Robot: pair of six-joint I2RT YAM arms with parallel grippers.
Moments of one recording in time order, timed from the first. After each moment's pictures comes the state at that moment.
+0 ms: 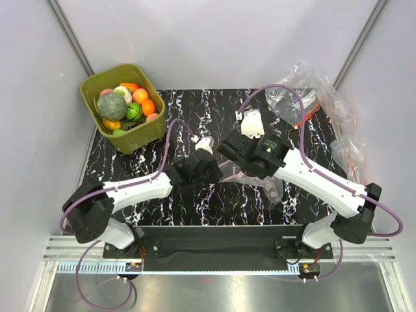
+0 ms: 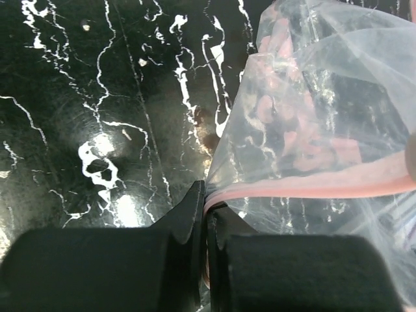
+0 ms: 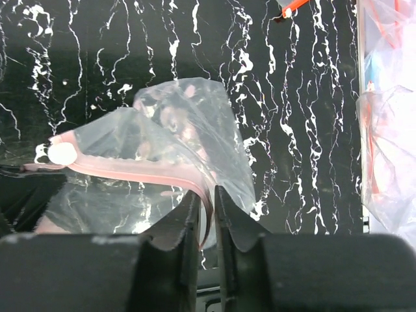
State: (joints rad) left arm -0.91 1.46 0.86 -0.05 -0.14 -0.81; right arm 1.02 1.47 1.61 -1.31 0.88 0.70
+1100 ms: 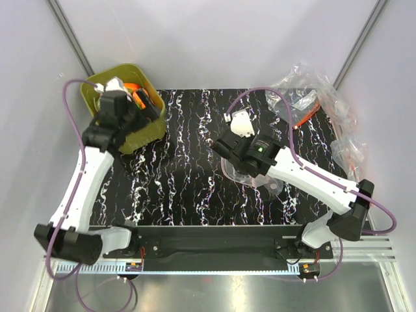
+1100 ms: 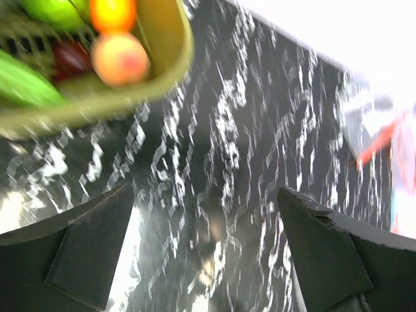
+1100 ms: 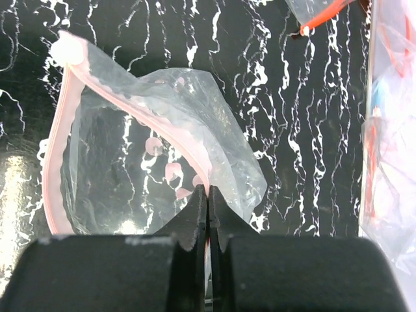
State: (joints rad) left arm -0.24 1.19 1.33 -0.66 -0.08 -0.63; right arm 1.01 1.50 1.58 -1.20 0.85 0.56
